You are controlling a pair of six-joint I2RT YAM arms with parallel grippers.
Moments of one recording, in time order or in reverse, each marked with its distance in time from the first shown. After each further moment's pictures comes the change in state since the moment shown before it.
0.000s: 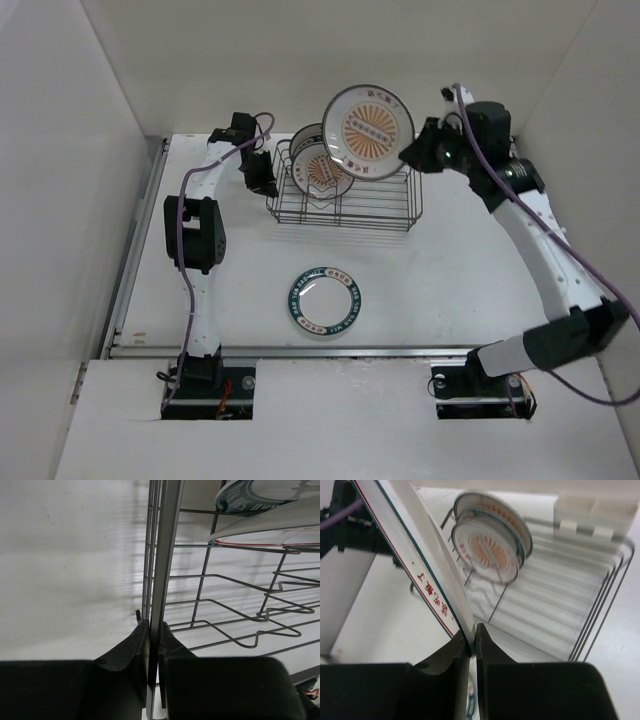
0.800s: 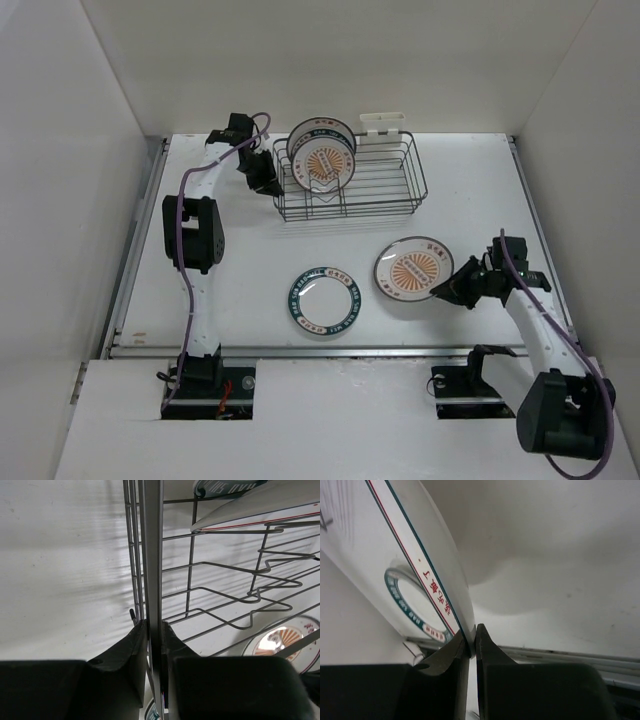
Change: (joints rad) left arm 0.018 -0.003 -0.019 0.034 0.122 -0.084; right arm -0.413 -0.587 -1.139 -0.180 -0.291 0.493
